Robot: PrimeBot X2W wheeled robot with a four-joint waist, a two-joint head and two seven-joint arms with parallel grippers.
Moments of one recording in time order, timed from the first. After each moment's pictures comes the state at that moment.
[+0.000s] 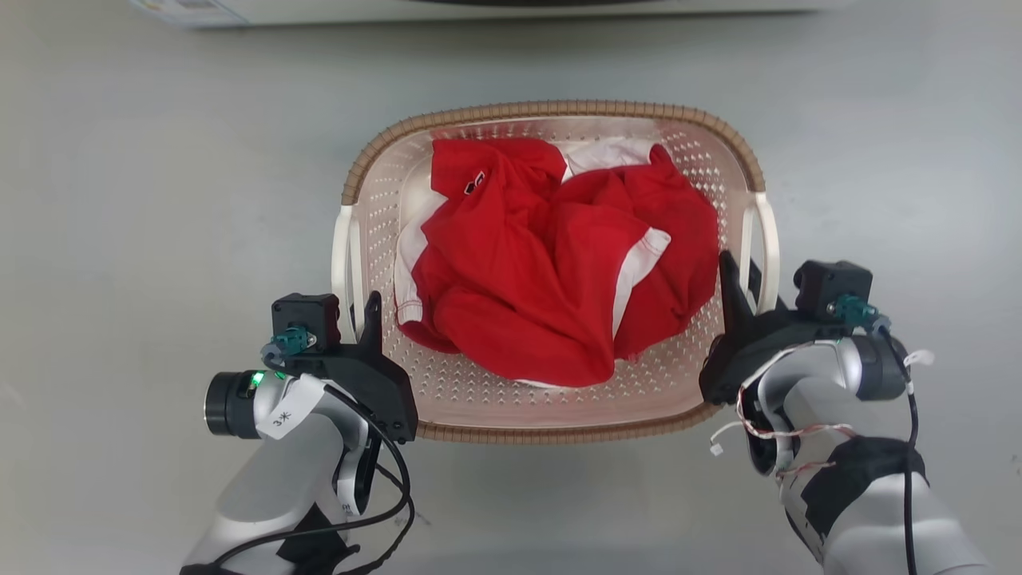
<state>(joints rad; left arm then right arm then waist) -0.80 0.04 -0.59 1.00 -0.69 0.09 -0.21 -0.86 -0.07 0.51 1.00 0.57 -0.05 -0.26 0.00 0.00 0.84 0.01</state>
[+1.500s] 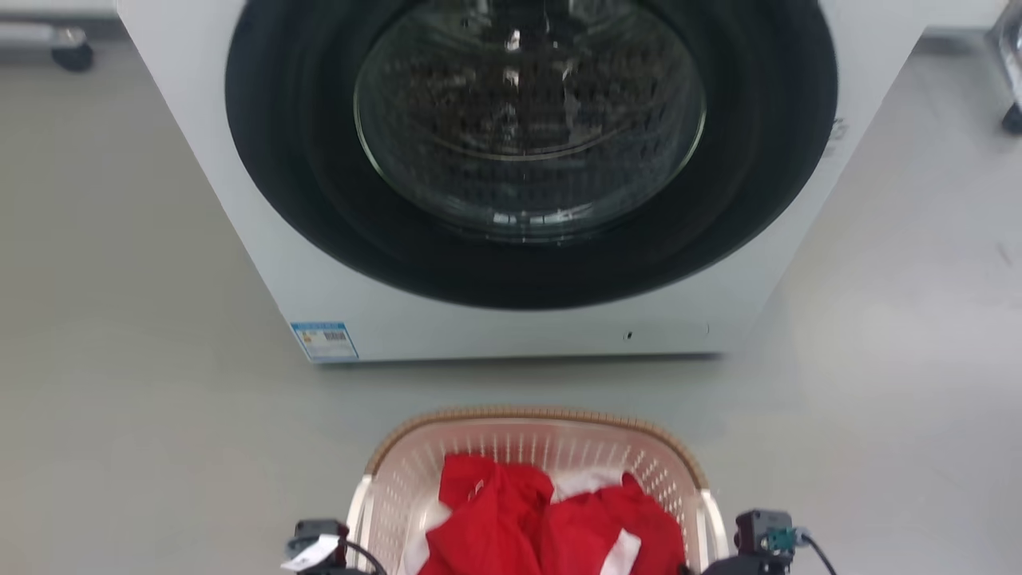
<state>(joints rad) -0.51 0.03 -0.75 1.21 -0.85 0.02 -0.06 -0.49 -0.07 0.87 1.01 0.97 -0.10 -0.01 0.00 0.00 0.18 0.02</state>
